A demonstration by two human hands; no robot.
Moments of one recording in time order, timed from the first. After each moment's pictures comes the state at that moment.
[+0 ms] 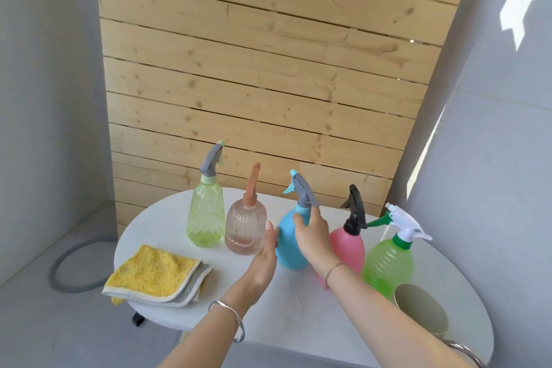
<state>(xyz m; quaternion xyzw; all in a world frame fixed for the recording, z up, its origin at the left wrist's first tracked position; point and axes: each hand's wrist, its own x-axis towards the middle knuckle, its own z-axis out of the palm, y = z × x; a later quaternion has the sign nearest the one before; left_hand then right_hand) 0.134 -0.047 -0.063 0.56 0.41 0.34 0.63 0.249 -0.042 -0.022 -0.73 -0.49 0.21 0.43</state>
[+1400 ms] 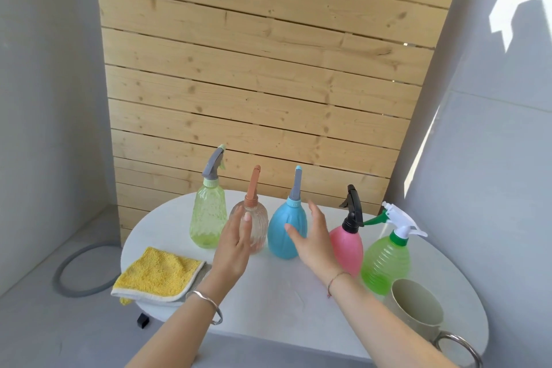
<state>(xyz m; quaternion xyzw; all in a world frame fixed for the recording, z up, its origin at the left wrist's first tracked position) 0.088 -0.017 -0.068 0.63 0.40 0.53 0.41 0.251 -0.056 -0.035 -0.66 -0.55 0.19 0.47</state>
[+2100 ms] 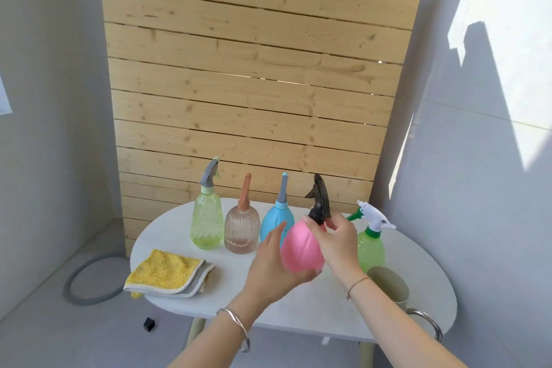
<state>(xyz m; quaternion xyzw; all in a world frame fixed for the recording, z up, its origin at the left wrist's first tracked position) 0.129 -0.125 -0.014 0.75 0.43 0.36 0.35 0.270 -0.136 0.020 -0.63 -0.48 0.13 0.60</state>
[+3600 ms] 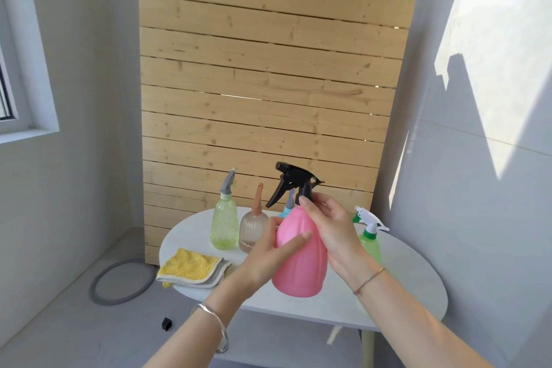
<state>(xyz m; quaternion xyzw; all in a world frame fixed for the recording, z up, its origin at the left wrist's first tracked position) 0.069 -0.202 0.075 0.64 0.31 0.39 0.58 0.200 -0.215 0.108 -0.47 -0.43 0.38 0.68</state>
